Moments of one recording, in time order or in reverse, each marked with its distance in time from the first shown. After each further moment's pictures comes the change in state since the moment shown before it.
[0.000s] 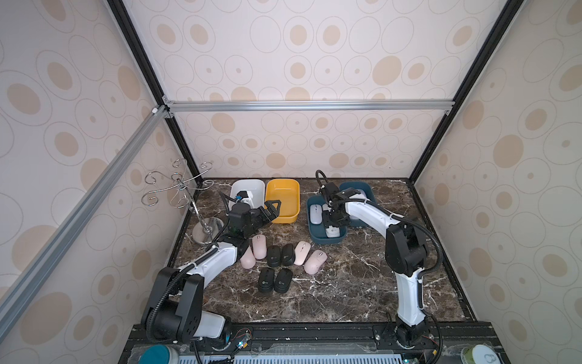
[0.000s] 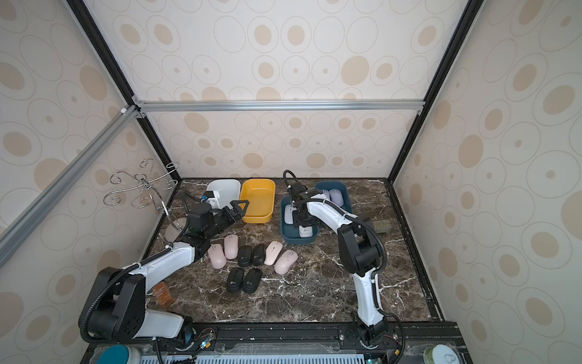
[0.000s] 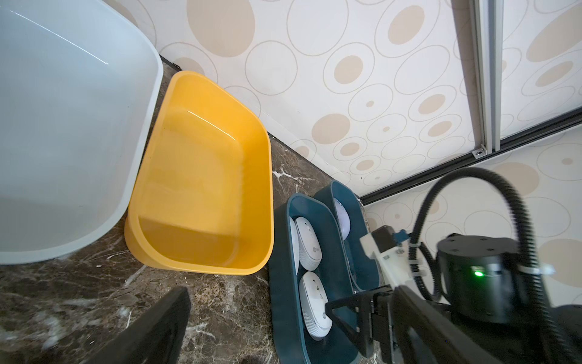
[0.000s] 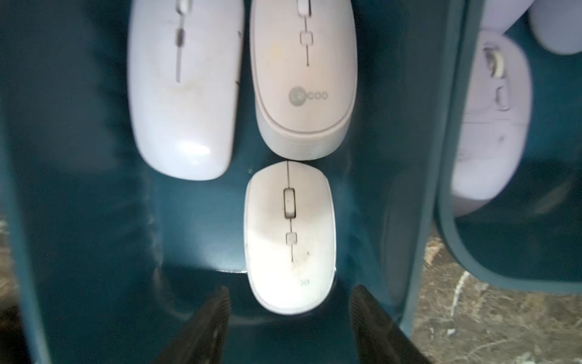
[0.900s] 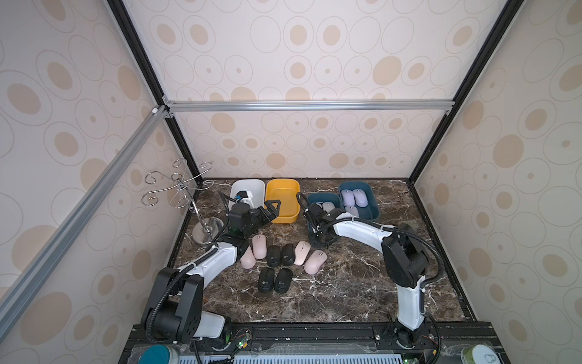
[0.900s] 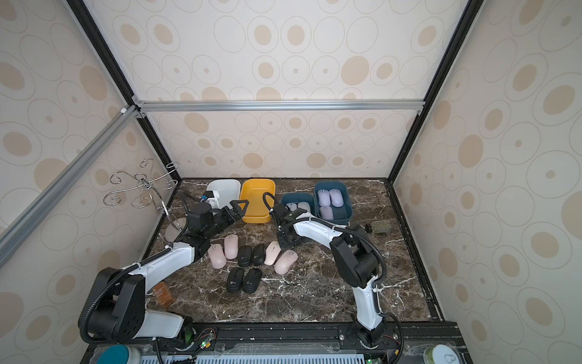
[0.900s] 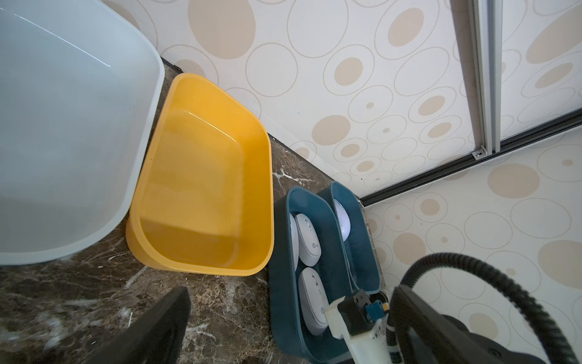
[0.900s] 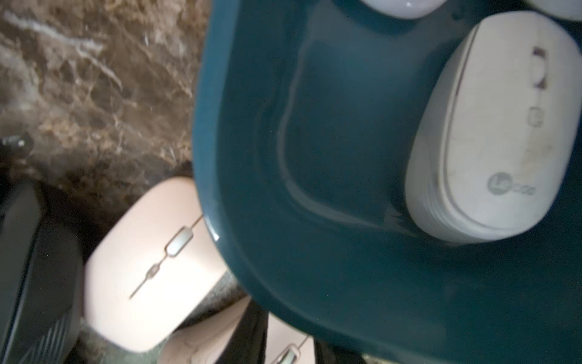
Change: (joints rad) left arm 0.001 -0.005 0.000 -0.001 -0.004 0.001; right arm 0.183 -0.045 -0.220 0.148 -0.056 -0.001
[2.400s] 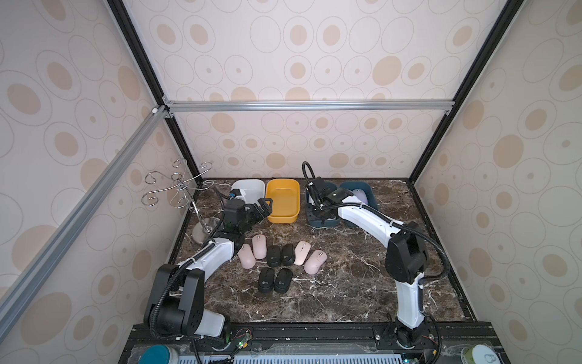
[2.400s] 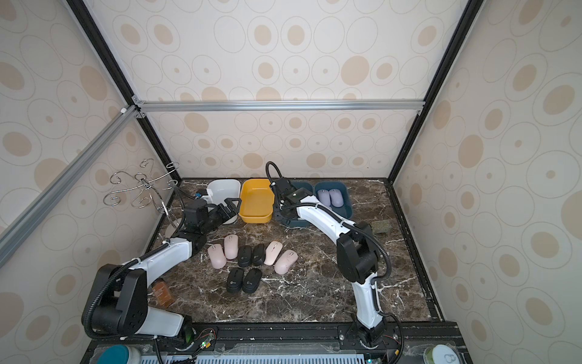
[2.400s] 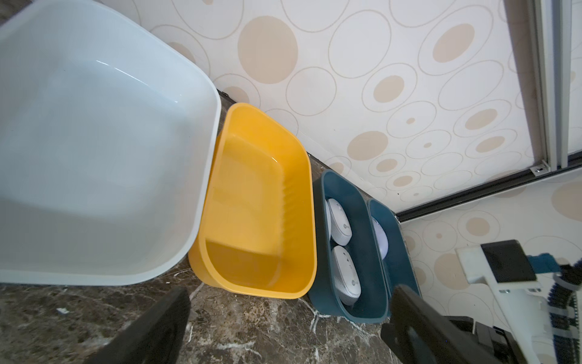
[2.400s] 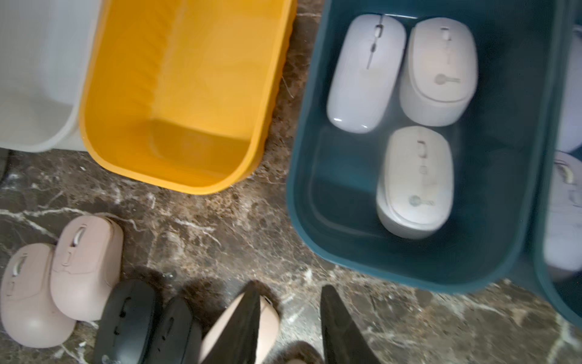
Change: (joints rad) left arm 0.071 0.038 0.048 -0.079 -0.045 0.096; right arm -0.053 0.043 0.312 0.022 -0.005 0.041
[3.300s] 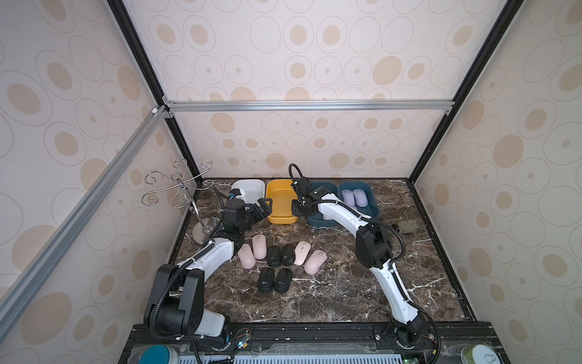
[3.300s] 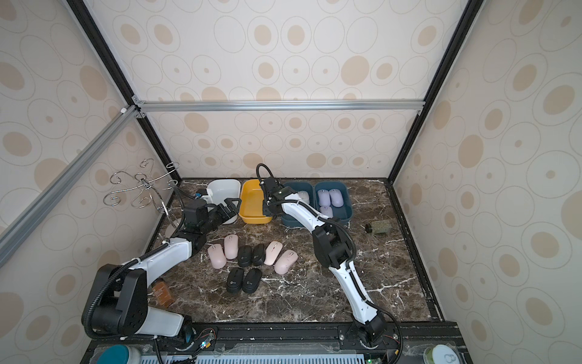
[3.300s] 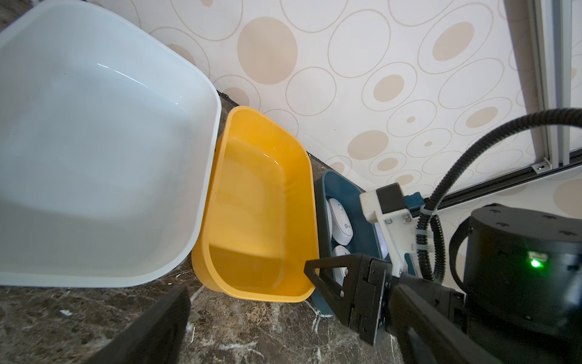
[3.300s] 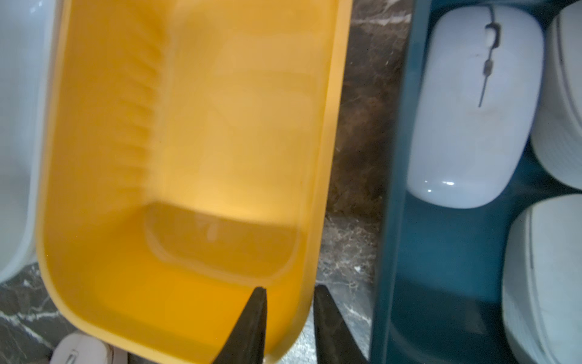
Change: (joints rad) left arm 0.004 0.000 0.000 0.001 0.010 0.008; right arm -0.008 0.385 0.410 -0.013 -0.038 0.118
